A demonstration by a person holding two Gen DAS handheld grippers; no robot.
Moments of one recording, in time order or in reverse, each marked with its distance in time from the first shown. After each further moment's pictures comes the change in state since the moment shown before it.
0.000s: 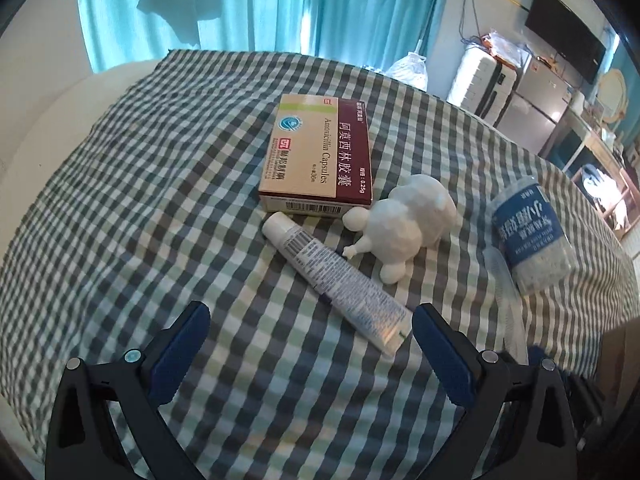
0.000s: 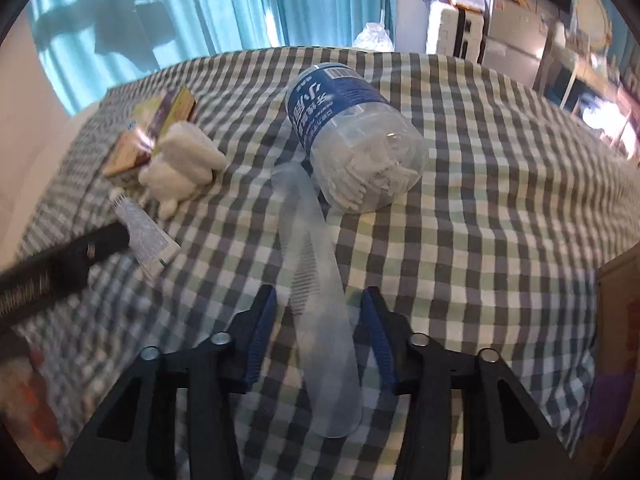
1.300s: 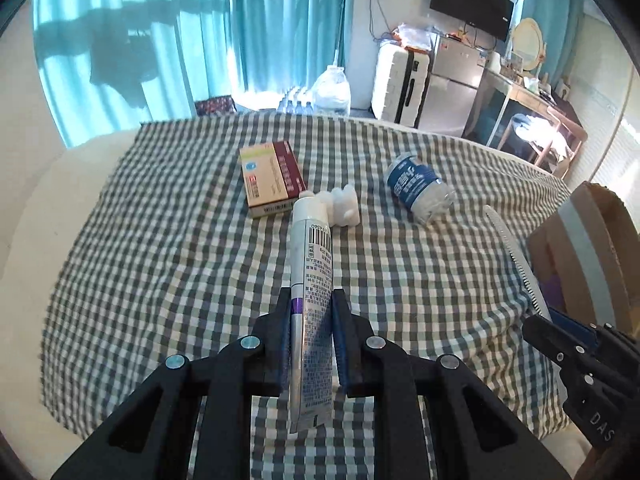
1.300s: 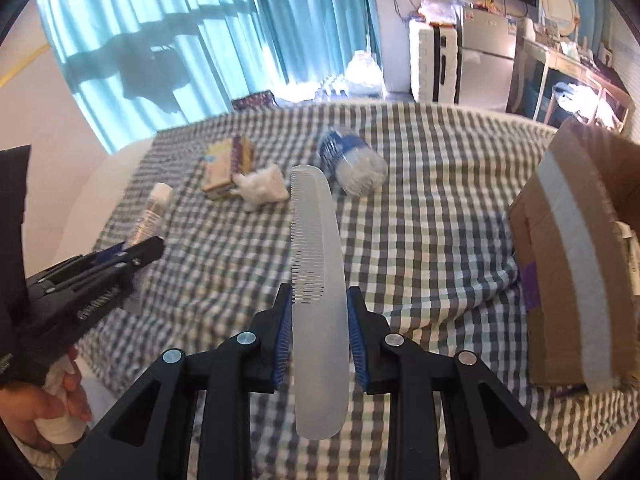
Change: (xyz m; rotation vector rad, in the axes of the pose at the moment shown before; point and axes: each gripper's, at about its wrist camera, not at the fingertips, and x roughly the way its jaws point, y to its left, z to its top) left arm -0.150 0.011 -0.046 0.287 -0.098 -0.125; right arm -0.180 0.010 -0.050 0.129 -0.094 0.089
